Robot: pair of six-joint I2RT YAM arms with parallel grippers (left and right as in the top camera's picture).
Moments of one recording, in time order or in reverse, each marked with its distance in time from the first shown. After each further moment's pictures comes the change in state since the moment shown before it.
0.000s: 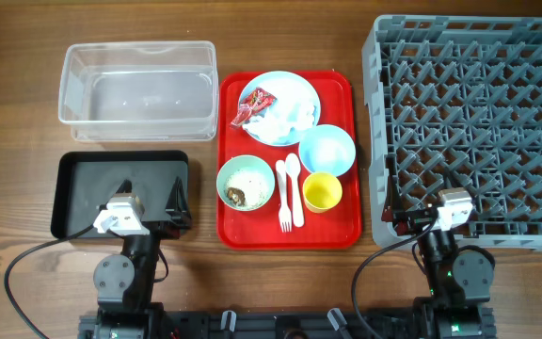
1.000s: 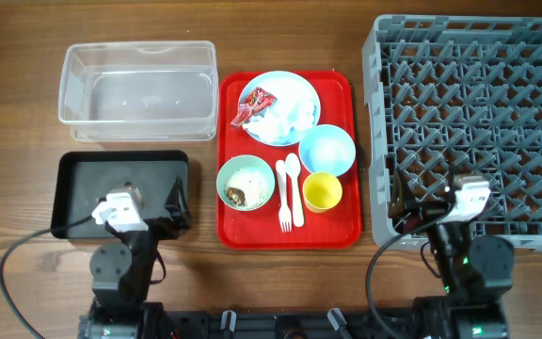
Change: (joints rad) left arm 0.000 0.149 0.122 -0.114 0.000 -0.016; right arm 0.000 0.219 0.295 -0.239 0.000 0.111
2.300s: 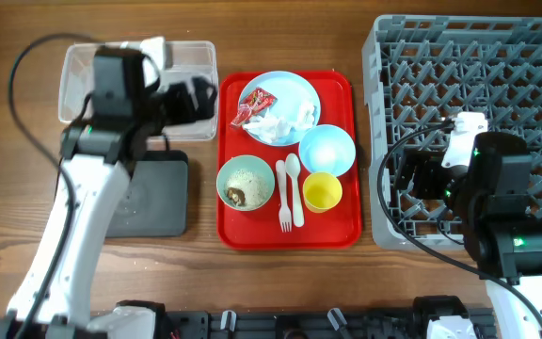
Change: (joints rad) left arm -0.086 1.258 1.125 -0.415 0.242 -0.018; right arm 0.000 0.649 0.607 -0.541 0.011 -0.001
